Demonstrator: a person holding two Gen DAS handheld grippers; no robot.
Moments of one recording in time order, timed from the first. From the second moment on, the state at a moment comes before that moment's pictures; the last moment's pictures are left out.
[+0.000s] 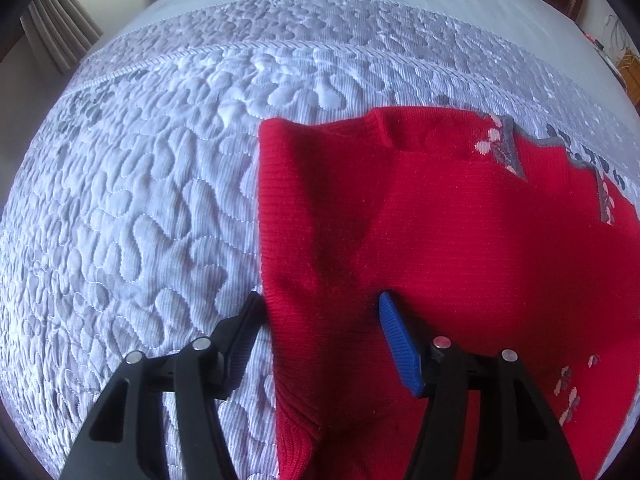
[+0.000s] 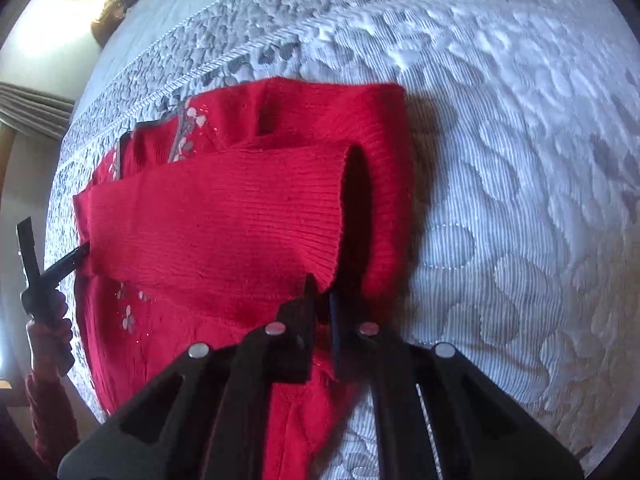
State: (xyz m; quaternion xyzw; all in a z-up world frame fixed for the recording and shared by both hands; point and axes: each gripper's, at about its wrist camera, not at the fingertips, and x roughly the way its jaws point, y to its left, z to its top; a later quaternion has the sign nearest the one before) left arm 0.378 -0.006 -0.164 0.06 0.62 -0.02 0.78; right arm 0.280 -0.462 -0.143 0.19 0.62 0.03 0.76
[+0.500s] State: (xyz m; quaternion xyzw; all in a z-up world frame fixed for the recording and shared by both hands) left arm 0.167 0.058 -0.115 0.05 0.64 -0.06 0.76; right arm 0.062 -0.388 -0.119 0.17 0.64 0.09 0.75
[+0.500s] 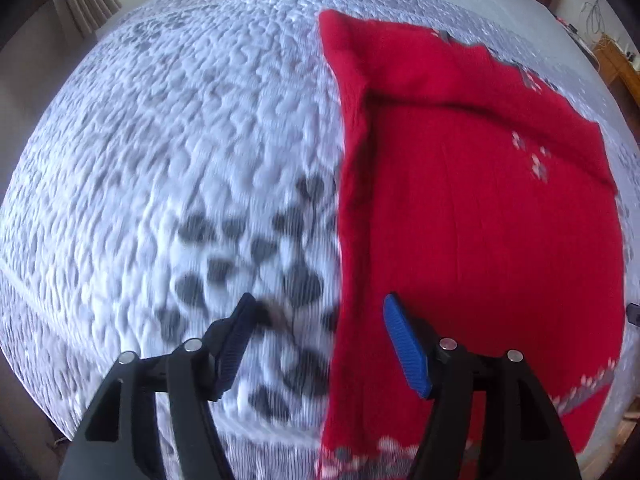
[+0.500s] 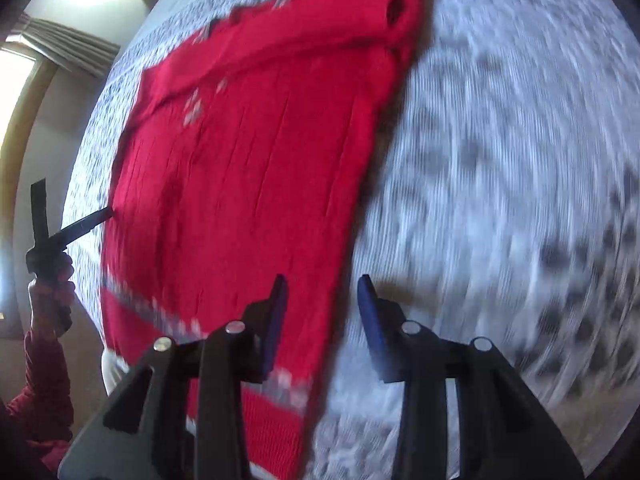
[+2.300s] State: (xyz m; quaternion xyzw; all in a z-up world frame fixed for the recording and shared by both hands) left arm 0.217 0.054 -0.104 -0.12 0.67 -0.10 0.73; right arm 0.104 -0.428 -0.112 0.29 0.61 0.11 0.73
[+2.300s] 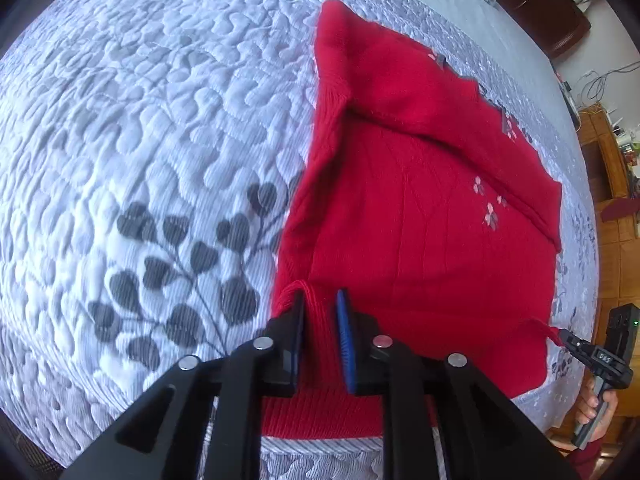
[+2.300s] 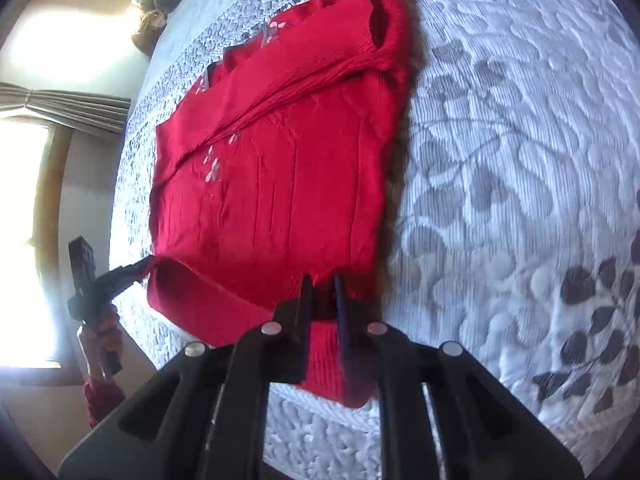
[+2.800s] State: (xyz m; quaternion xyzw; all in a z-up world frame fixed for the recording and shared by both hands) left arm 0.213 0.022 -0.064 0.03 0.59 -0.12 0.79; right arm 0.113 -0.416 -0.089 0.19 0.59 0.16 0.76
